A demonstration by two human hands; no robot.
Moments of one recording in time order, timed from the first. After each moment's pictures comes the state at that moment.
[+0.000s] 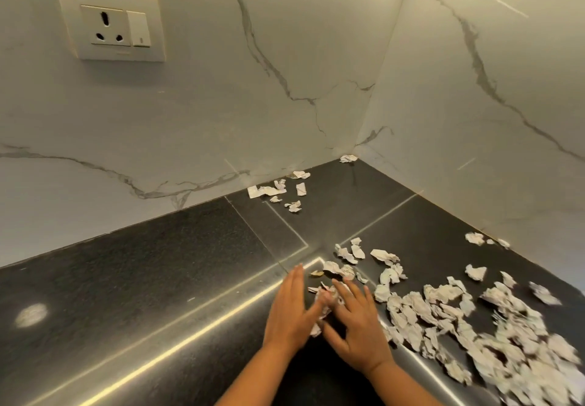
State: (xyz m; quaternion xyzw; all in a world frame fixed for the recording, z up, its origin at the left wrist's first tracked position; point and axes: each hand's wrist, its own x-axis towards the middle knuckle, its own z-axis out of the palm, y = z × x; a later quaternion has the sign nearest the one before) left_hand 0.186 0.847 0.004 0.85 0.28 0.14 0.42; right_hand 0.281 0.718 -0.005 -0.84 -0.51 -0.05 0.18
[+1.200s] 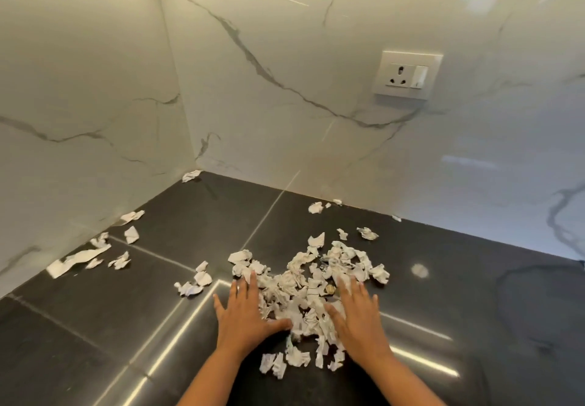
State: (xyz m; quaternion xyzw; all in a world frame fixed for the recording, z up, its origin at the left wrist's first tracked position) left_hand 0.347 0.735 0.008 0.97 0.15 -0.03 0.17; right_hand 0.375 0.508 0.010 -0.97 -0.12 0.02 0.21
